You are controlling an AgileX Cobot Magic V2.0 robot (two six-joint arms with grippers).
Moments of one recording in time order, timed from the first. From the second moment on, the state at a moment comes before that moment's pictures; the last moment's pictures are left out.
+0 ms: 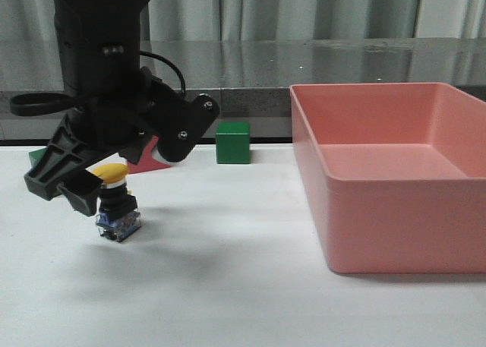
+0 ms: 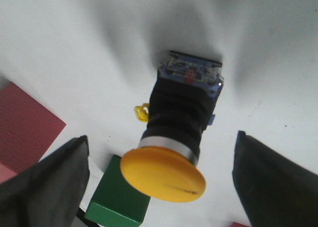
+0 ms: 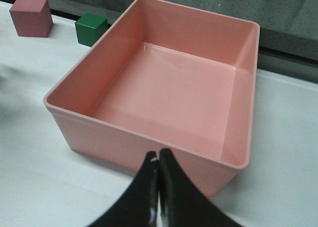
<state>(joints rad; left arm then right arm) -0.68 1.87 -1.27 0.62 0.89 0.89 0.08 0.30 -0.39 0.25 0.58 -0.38</state>
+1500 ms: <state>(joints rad) -0.38 0.42 -0.38 -0.04 0.44 0.44 0.08 0.30 -0.39 0.25 0.58 -0.38</state>
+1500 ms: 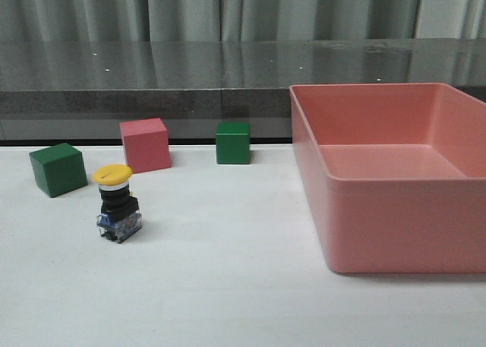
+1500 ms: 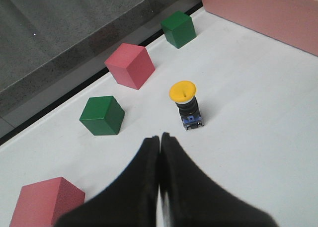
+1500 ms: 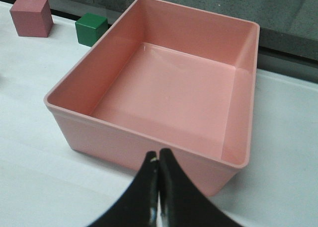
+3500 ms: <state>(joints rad) -0.05 -0.01 0.00 0.05 0.04 0.01 0.08 0.30 -0.39 0.25 0.58 -0.38</state>
